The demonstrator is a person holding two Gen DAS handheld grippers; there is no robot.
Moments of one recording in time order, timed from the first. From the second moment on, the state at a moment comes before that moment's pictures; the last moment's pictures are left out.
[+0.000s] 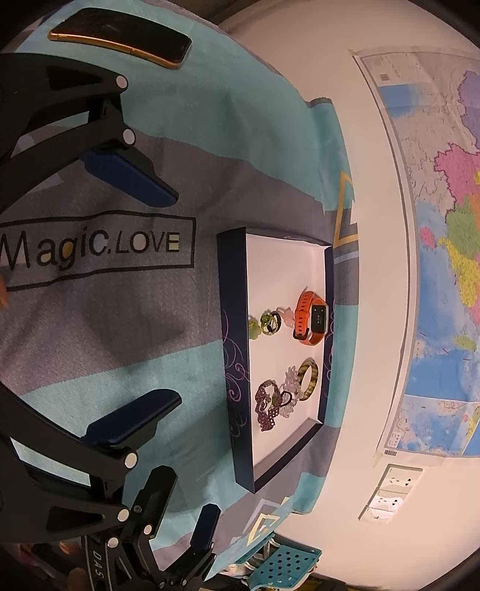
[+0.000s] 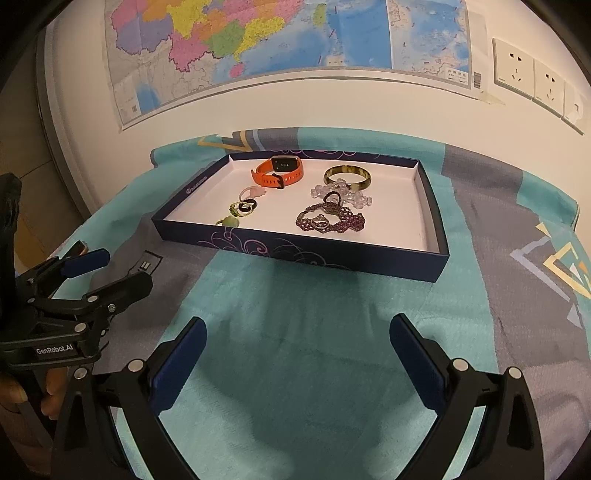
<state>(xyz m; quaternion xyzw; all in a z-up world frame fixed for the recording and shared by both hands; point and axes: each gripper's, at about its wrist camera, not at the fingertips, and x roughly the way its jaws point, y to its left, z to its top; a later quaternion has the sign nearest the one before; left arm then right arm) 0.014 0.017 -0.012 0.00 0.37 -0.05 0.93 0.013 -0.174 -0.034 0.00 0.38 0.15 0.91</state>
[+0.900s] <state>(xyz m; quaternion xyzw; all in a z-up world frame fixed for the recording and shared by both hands) 0.004 0.014 -0.009 0.01 0.37 -0.06 0.93 0.008 -0.177 -0.037 0.01 0.38 0.15 0.91</state>
